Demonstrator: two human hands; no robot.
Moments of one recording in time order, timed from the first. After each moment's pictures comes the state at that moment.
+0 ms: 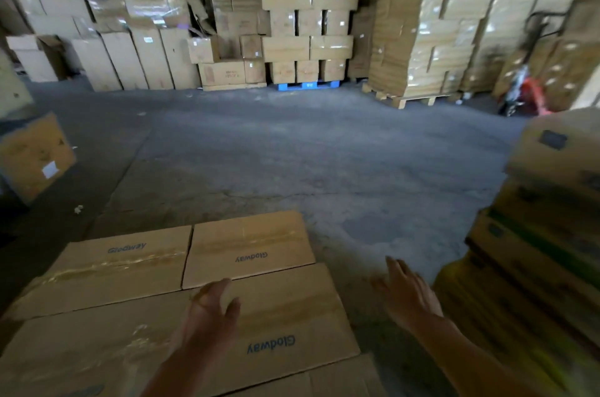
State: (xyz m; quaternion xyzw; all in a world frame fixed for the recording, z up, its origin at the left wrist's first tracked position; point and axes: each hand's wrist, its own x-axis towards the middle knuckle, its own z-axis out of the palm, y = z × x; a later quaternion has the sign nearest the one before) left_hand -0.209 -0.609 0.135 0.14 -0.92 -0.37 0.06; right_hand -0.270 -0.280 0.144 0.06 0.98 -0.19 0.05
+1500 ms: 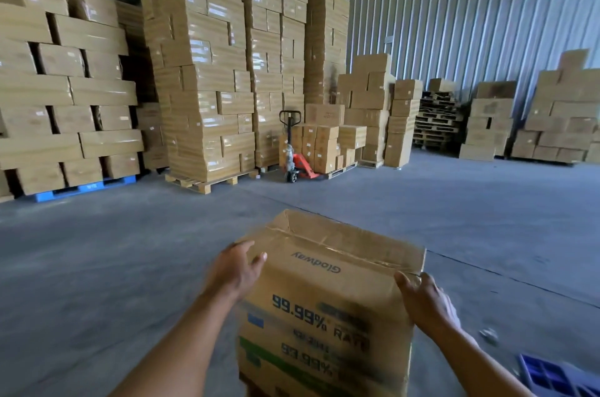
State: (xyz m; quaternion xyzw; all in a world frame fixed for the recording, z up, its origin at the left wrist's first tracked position) left_hand -0.486 0.029 0.371 -0.27 -0.90 -0.34 0.07; right_hand -0.259 0.286 0.337 0.47 0.80 -0.30 -0.21
